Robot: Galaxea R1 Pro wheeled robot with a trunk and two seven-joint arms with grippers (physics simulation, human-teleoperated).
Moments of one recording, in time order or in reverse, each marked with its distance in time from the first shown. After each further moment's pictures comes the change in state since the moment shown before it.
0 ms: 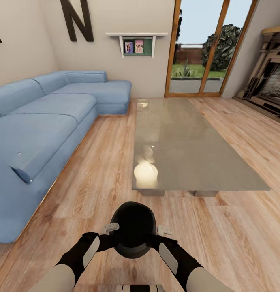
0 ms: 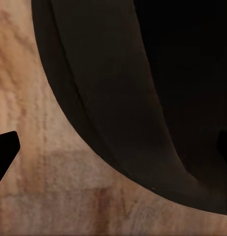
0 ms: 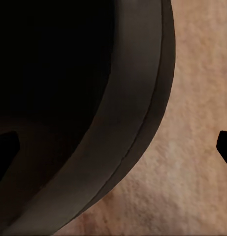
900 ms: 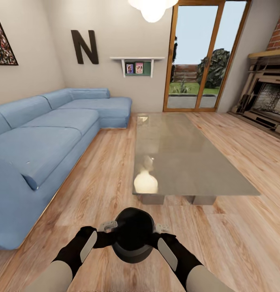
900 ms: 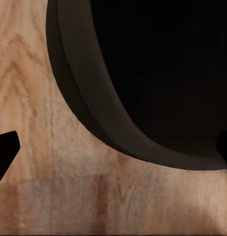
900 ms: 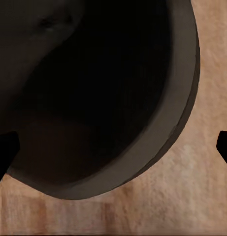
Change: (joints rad) left arm -0.007 0.023 0.002 -0.071 0.000 0.148 0.001; right arm 0.003 0.000 0.000 -0.080 0.000 0.116 0.003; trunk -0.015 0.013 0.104
